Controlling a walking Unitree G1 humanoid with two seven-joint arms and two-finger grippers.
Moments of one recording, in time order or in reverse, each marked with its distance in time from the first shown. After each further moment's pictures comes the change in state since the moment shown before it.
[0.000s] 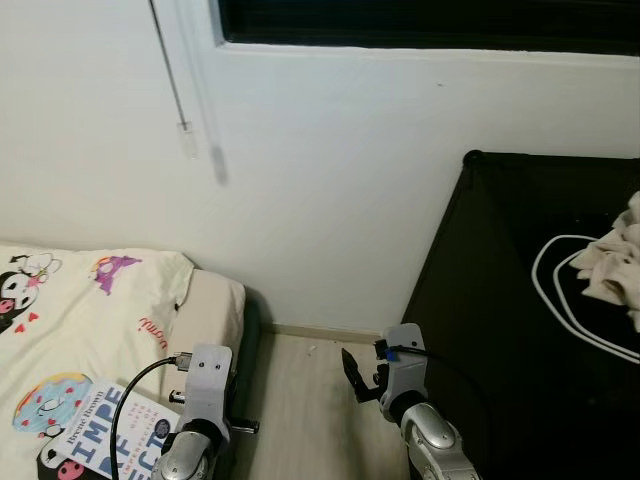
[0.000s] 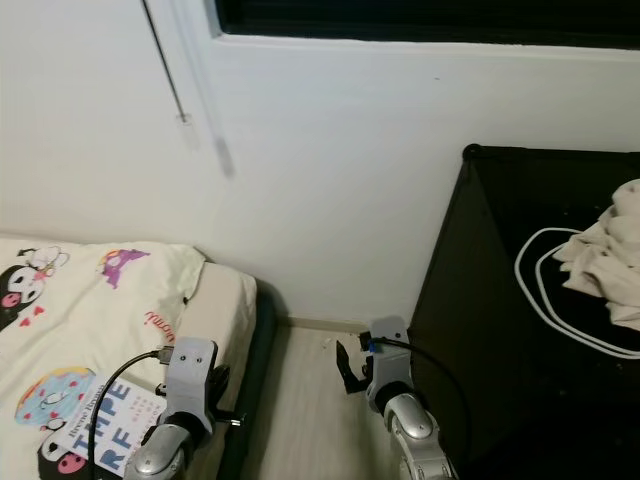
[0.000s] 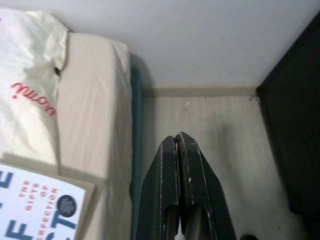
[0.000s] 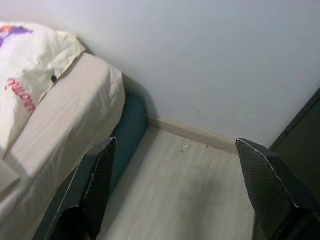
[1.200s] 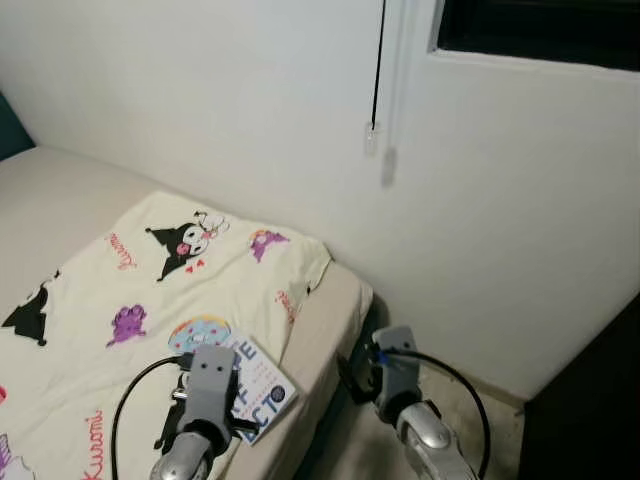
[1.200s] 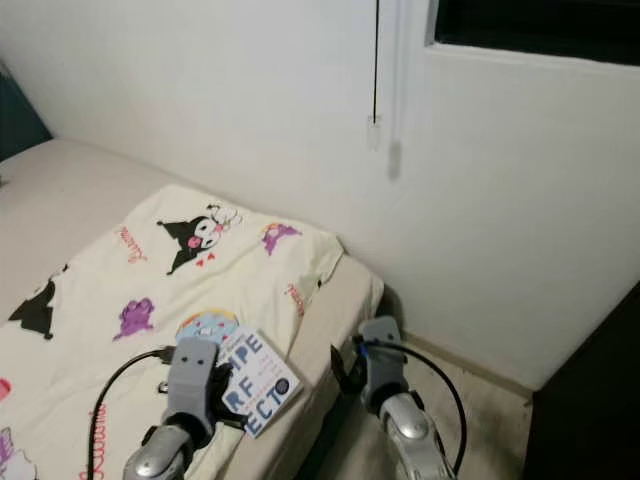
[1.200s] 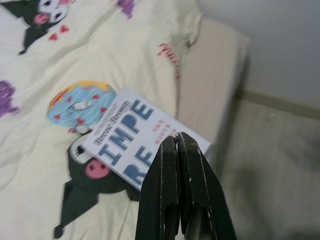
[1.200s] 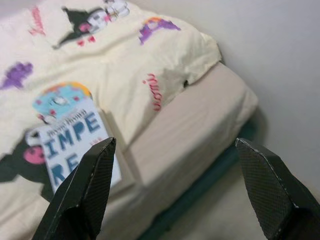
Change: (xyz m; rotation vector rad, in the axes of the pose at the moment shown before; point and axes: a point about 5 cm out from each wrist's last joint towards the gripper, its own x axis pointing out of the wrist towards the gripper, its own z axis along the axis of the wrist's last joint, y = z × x) left arm -0.001 -0.006 0.000 0.020 -0.019 -0.052; right arm -0.001 -0.001 -0.001 -0.009 0.005 0.000
